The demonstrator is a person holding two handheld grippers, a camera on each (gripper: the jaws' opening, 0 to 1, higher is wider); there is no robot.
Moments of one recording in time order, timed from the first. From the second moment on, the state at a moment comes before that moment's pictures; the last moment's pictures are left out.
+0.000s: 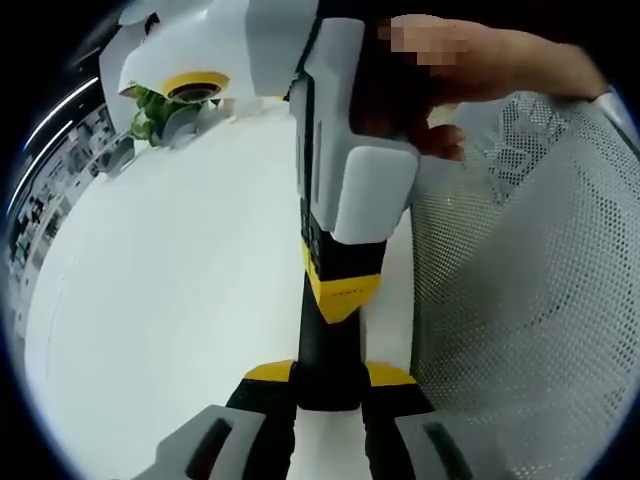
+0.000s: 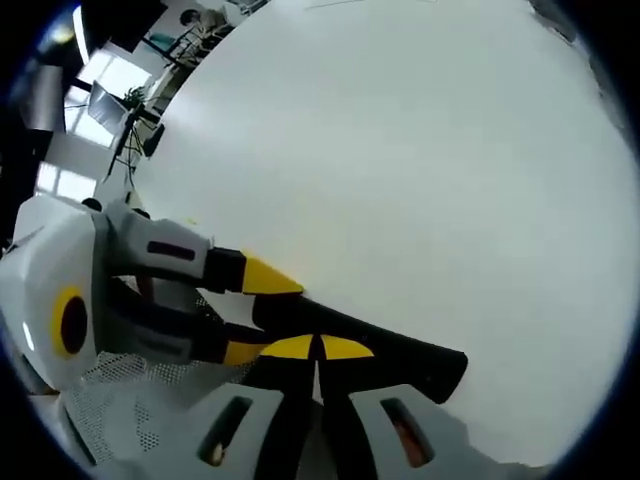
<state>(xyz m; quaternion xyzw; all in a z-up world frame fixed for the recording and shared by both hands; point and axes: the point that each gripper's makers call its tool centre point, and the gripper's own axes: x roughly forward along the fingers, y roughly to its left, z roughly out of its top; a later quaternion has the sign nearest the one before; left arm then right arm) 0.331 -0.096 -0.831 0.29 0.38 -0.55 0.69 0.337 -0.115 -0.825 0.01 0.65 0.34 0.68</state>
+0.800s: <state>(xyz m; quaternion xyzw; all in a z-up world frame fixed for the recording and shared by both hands) 0.330 -0.096 -0.831 0.29 0.38 -0.54 0.69 0.395 -0.116 -0.712 0.09 0.41 0.38 0.82</state>
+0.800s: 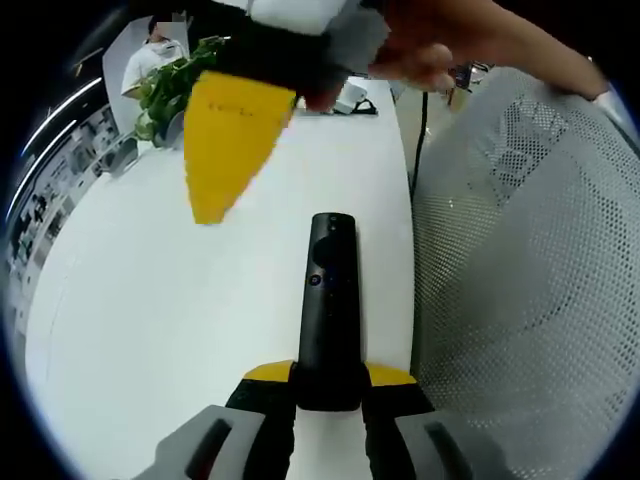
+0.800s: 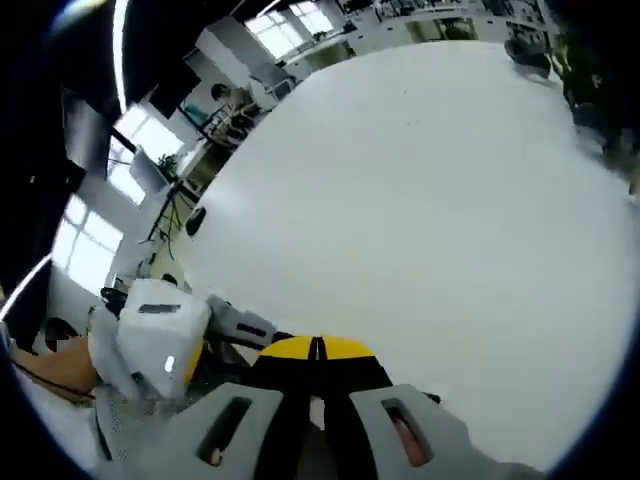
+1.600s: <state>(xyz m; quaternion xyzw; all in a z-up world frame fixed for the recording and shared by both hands) 0.331 -0.097 -0.832 0.29 0.38 -0.54 0.69 0.368 -0.203 -0.570 0.12 0.15 0.32 0.93</state>
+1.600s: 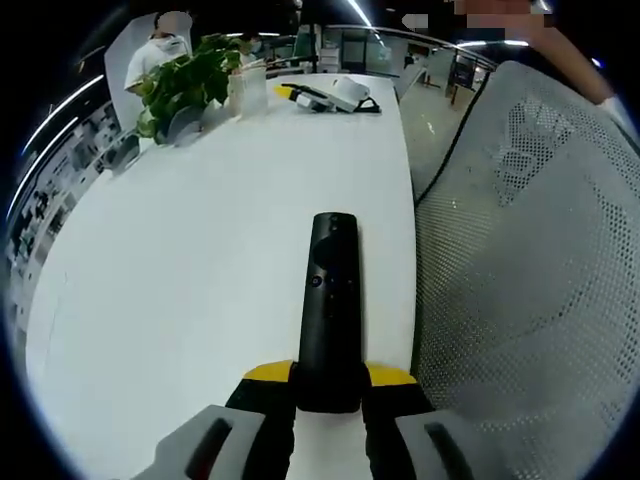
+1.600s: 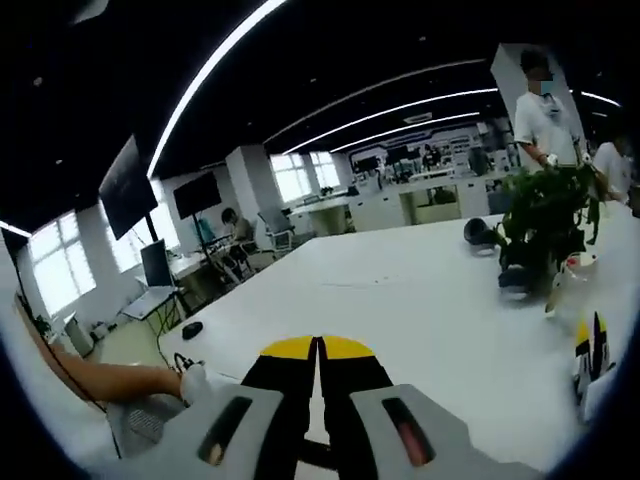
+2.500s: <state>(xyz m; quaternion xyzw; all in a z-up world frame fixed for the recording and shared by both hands) 0.333 -0.098 -0.832 0.29 0.38 -0.53 0.69 0.361 -0.285 -0.586 -0.09 0.07 0.13 0.99</state>
